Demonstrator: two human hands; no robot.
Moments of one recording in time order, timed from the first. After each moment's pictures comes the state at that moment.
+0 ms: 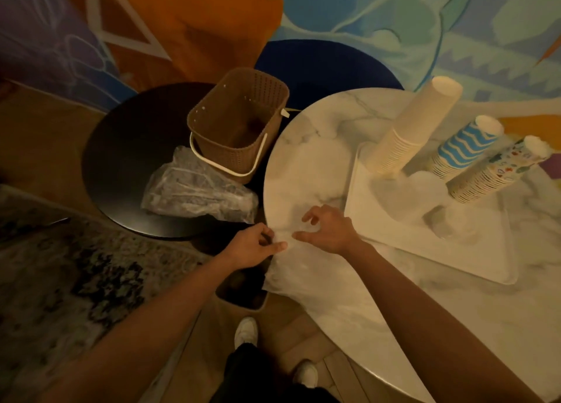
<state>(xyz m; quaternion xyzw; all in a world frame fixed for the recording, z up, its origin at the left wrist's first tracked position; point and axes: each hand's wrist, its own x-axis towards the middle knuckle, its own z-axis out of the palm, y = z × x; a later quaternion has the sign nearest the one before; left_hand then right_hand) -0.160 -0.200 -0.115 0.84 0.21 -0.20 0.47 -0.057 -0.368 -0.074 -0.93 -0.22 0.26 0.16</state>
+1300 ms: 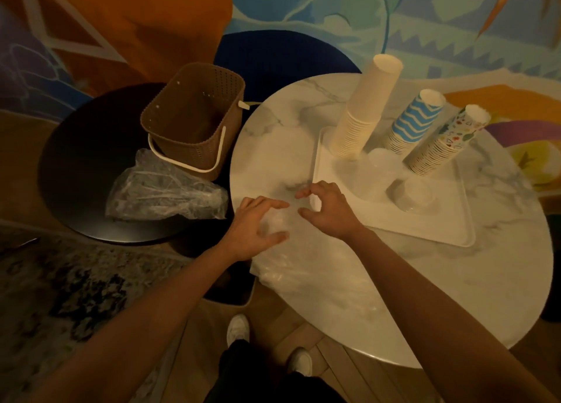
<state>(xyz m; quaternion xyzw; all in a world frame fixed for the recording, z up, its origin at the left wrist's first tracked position) -0.144 -0.250 -0.087 0.89 -0.03 0.00 0.45 -0.055 -0.427 -0.053 -0.92 -0.23 0.14 0.30</state>
